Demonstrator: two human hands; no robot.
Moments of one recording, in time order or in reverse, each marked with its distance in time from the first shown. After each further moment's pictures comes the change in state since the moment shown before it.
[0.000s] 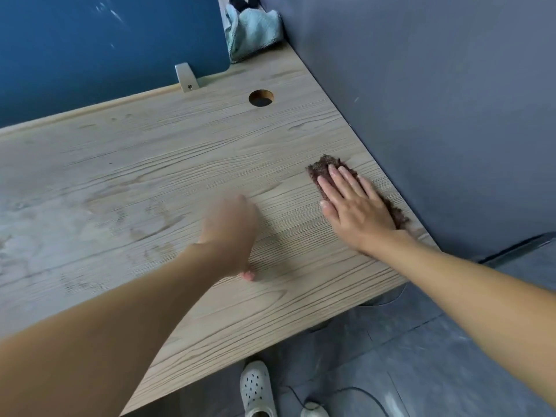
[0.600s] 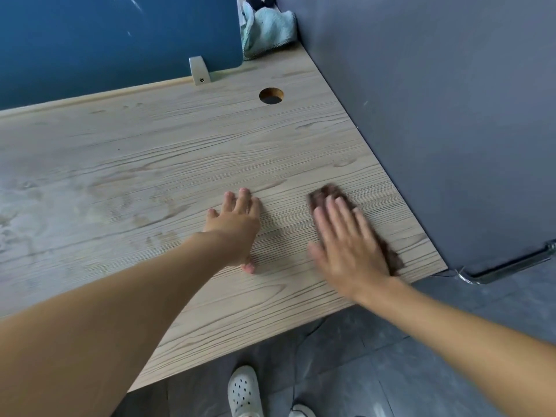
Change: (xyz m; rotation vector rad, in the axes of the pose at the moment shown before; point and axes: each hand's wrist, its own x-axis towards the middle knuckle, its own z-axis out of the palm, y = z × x) left_hand 0.000 0.001 0.001 -0.053 0.004 -0.021; right_hand -0.060 -0.038 0.008 -0.008 -0.001 -0.089
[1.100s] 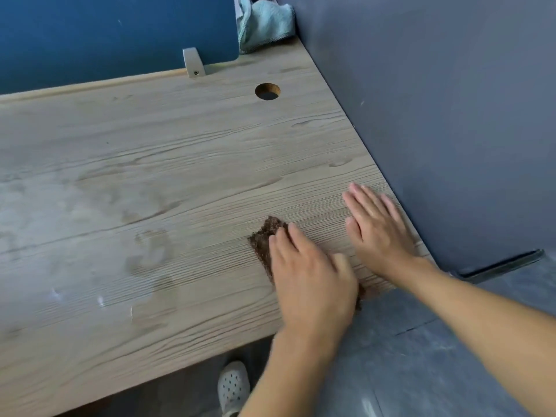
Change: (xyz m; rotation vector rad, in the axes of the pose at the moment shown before) left_hand -0.057 0.140 0.031 -0.916 0.489 -0.182; right_hand 0.016 0.070 0.003 0.092 0.052 0.066
